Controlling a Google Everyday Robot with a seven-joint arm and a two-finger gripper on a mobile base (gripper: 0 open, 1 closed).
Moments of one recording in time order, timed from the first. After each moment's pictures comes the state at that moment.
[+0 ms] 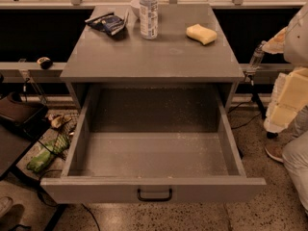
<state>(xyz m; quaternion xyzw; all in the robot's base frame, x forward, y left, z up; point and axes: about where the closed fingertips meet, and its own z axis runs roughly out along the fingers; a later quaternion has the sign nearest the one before) 0.438 -0.217 0.976 -0.60 0.78 -0.03 0.16</state>
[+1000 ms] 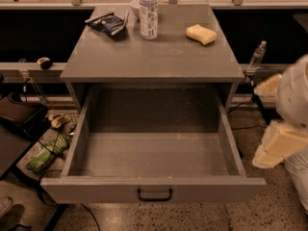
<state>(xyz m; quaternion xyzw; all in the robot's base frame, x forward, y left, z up) 0.395 -0.205 0.924 -0.61 0.76 -0.07 0.18</state>
